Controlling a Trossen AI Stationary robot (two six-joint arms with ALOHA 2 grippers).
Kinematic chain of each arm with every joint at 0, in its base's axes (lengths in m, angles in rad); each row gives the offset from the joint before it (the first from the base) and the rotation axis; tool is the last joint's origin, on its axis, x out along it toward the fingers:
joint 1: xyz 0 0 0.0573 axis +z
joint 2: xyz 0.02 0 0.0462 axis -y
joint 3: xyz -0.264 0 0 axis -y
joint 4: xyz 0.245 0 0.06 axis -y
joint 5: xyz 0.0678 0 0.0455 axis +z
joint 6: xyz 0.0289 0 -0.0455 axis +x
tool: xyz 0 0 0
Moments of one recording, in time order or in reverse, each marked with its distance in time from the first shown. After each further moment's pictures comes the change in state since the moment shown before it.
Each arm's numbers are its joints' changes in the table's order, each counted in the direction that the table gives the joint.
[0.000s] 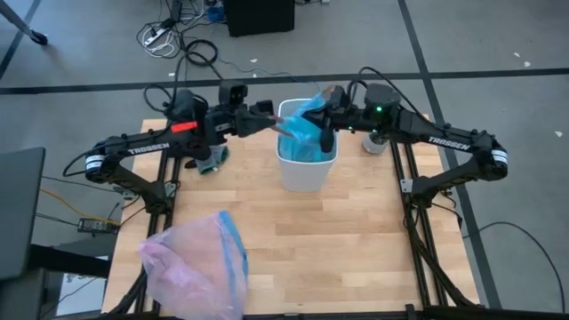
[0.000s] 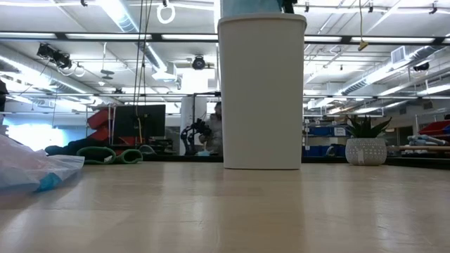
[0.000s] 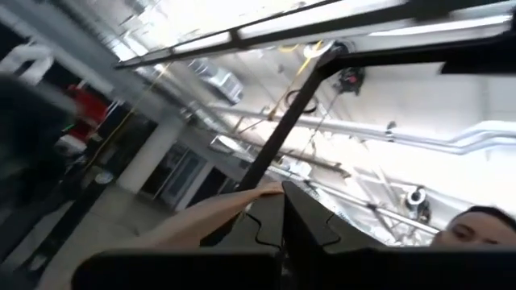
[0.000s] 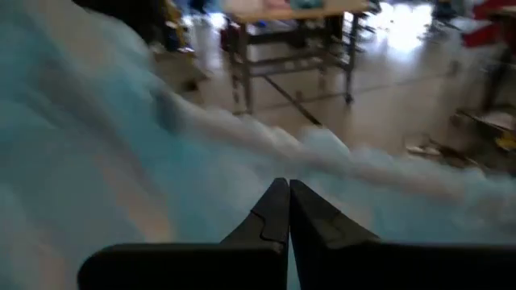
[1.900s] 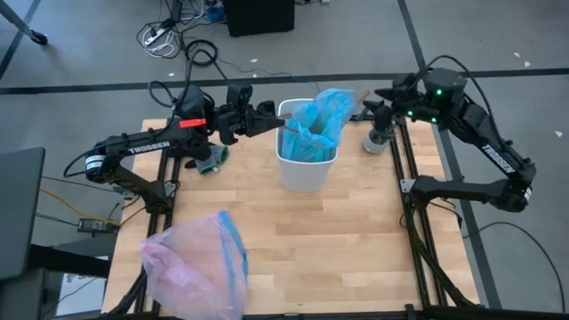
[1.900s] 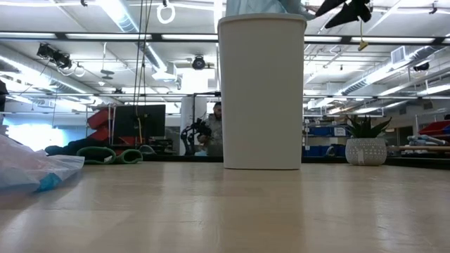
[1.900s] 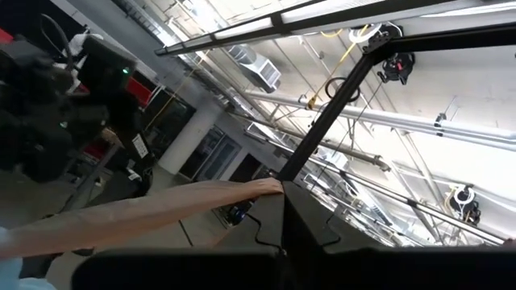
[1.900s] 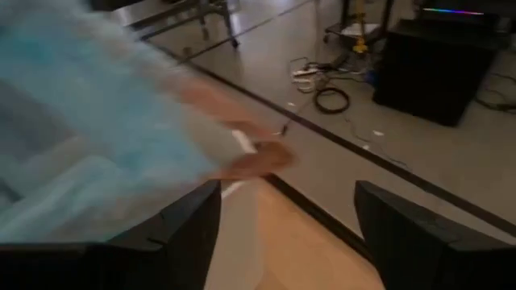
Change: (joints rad) left arm 0.020 -0.001 0.003 -0.162 0.017 0.087; right arm -0.369 0.372 0.000 -0.585 -0.044 0.080
